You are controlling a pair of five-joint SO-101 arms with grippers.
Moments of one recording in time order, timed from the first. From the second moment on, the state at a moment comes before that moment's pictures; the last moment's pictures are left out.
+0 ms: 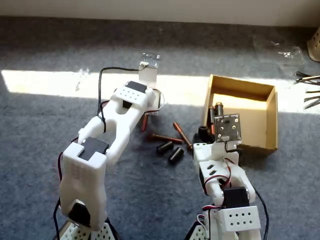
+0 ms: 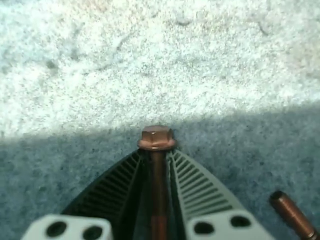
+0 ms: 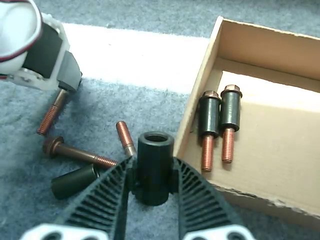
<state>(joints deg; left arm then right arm) 15.0 29.0 -1.2 50.8 17.2 -9.8 -84.7 83.2 42.9 2.6</state>
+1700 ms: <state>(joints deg) 9.5 -45.8 25.1 62.5 -3.6 -32.9 -84.7 88.7 20.8 2.6</state>
